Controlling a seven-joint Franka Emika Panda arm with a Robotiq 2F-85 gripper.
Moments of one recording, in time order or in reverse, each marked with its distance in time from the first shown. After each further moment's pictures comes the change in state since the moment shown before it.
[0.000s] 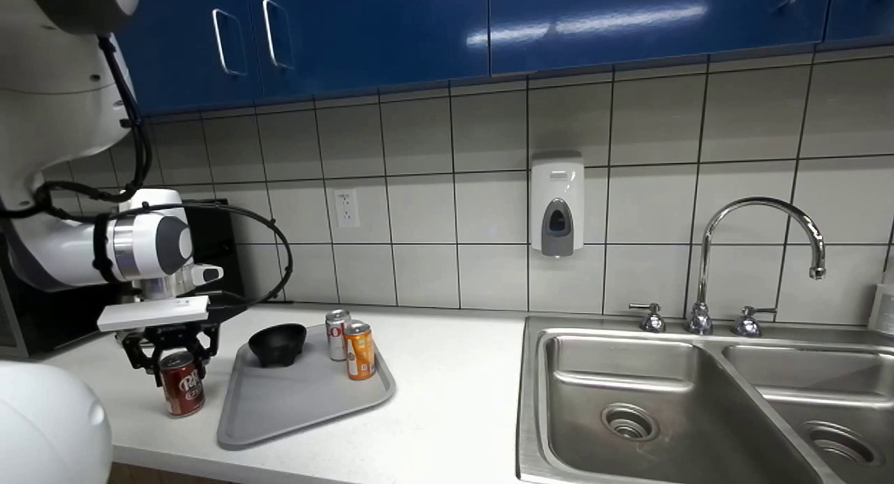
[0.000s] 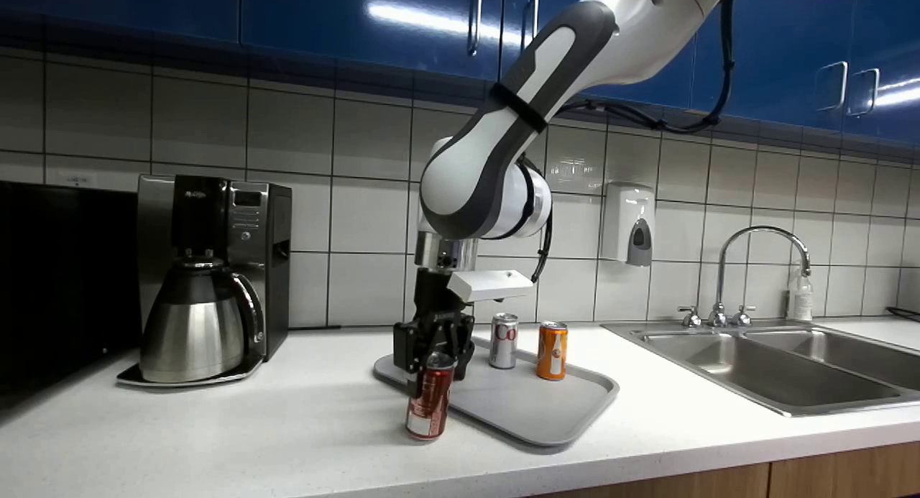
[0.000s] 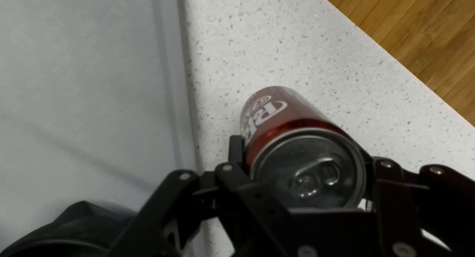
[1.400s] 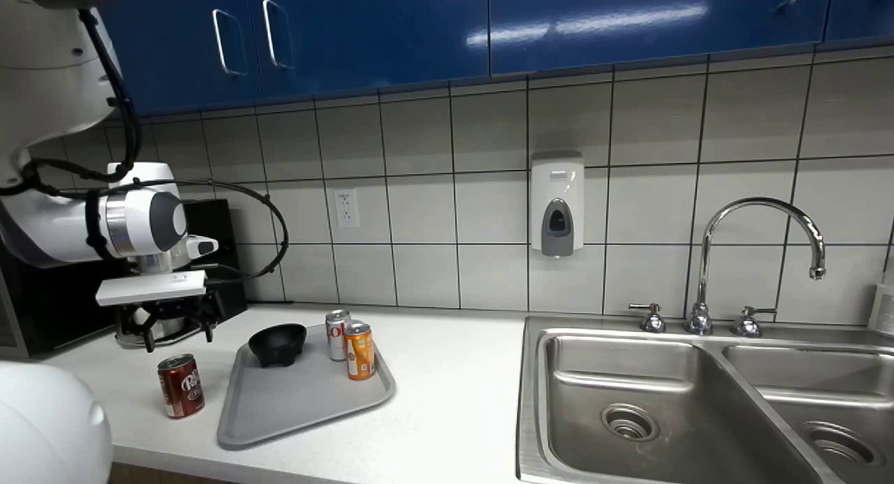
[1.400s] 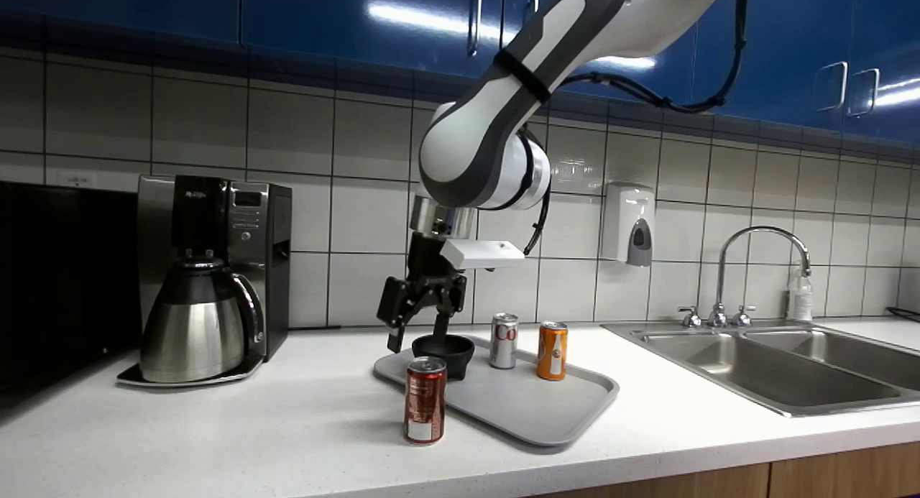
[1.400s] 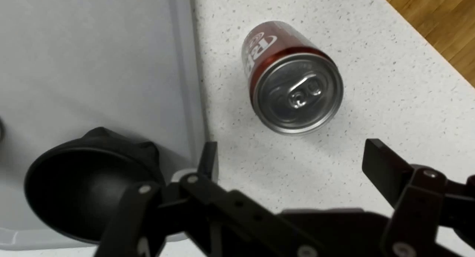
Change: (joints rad) arm -0.004 -0.068 0.006 0.019 -0.008 0.033 0.000
